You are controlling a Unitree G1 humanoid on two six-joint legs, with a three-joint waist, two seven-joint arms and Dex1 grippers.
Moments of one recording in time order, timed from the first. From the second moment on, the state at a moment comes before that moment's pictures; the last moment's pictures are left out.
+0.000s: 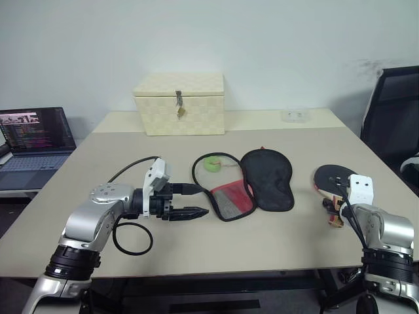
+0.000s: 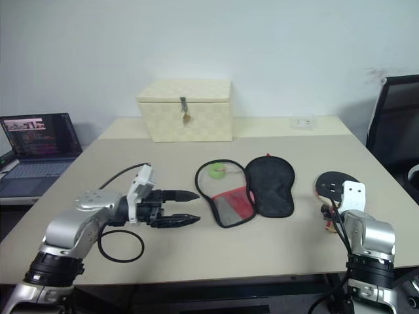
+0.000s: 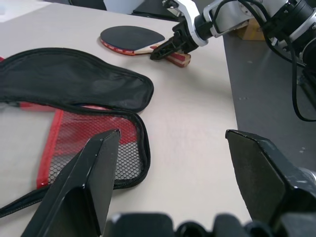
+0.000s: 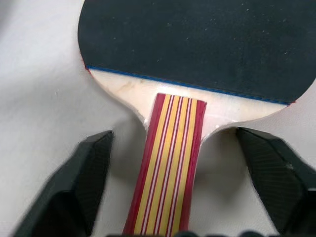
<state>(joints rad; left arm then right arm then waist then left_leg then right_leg) -0.54 0.72 -0.01 -0.02 -0.52 0.49 -1.27 -0.57 -0.37 -0.43 0.09 0.15 1.10 0.03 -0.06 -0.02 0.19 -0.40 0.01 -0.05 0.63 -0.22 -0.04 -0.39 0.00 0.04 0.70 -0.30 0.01</state>
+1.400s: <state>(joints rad) -0.50 0.77 0.08 -0.04 -0.53 0.49 -1.22 -0.69 -0.10 -0.17 0.11 0.18 0.96 -0.03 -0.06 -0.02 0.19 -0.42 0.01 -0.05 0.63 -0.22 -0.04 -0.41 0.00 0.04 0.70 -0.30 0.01</state>
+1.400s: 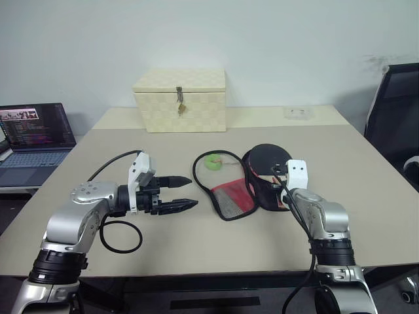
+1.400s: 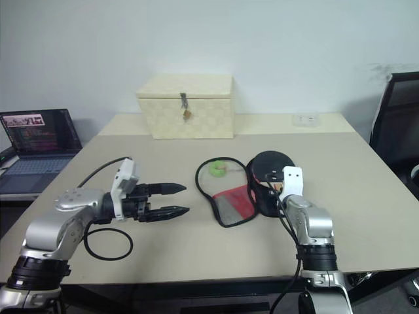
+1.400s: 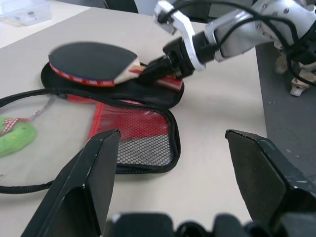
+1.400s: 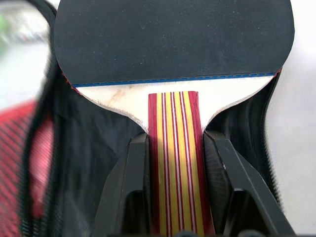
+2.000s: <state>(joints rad) -0.50 0.77 0.08 -0.04 -0.53 0.49 -1.21 -0.68 -0.11 -0.11 0.13 0.15 0.88 0.00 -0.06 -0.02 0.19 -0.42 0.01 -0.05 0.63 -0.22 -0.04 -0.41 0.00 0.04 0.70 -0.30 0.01</state>
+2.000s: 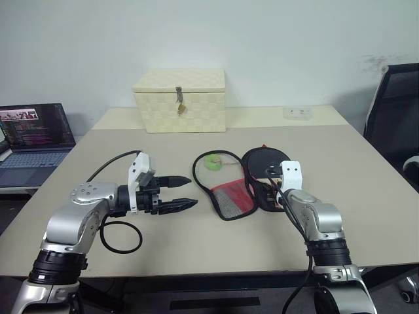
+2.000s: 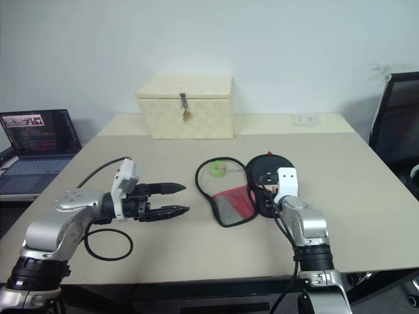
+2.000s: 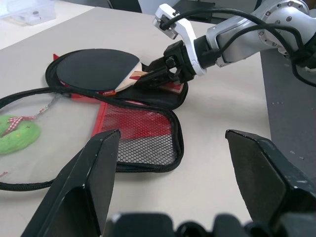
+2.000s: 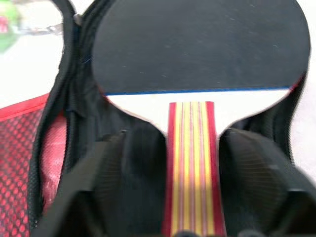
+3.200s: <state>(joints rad) -0.88 0.54 -0.10 0.85 -0.06 0.06 -0.93 -0.54 -0.57 -0.22 -0.39 0.65 1.19 0.56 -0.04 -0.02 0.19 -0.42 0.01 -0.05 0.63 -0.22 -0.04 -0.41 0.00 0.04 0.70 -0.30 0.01</state>
